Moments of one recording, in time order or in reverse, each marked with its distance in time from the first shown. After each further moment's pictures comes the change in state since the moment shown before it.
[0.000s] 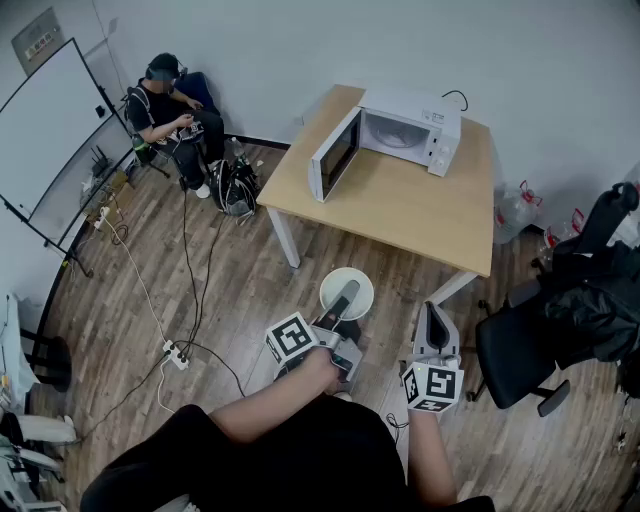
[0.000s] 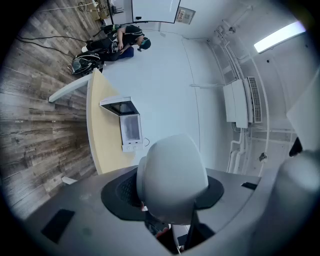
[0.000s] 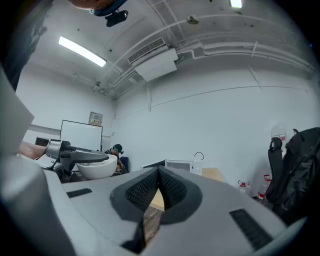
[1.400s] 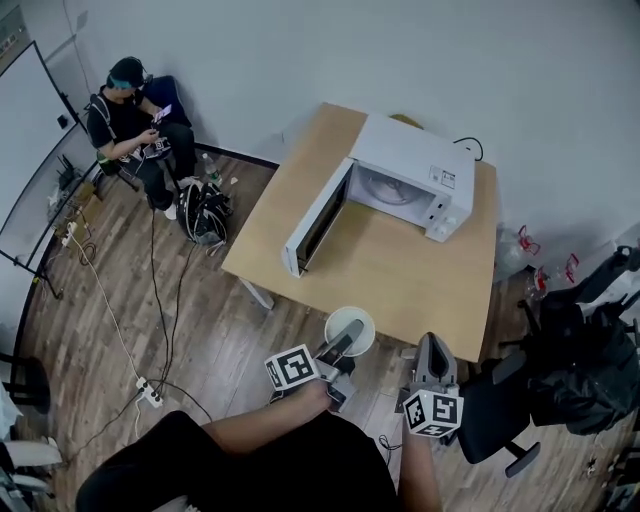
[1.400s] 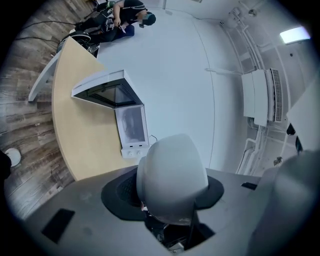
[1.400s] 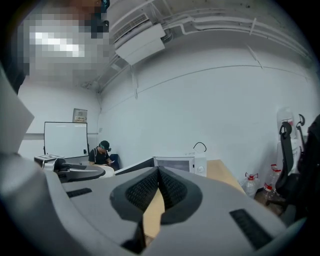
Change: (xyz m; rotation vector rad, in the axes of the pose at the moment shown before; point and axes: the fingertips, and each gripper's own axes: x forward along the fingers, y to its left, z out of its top) left arm 0.237 0.078 0.107 -0.010 0.156 0.029; right arm 0.265 -0.090 0.004 0.089 0.097 -0.043
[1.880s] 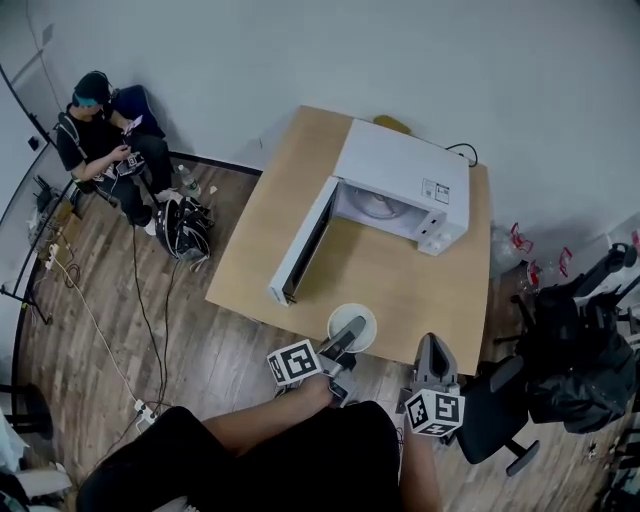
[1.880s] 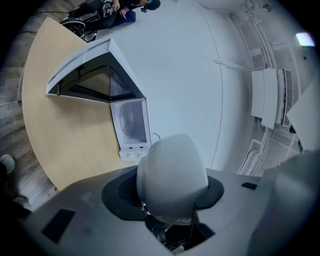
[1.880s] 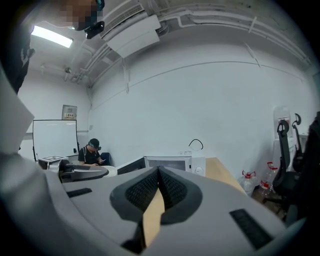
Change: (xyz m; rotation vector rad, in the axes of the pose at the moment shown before) left arm 0.088 0.028 0.055 -0.043 0.089 0.002; right arm 0.085 -0.026 0.004 0.018 0.043 -0.078
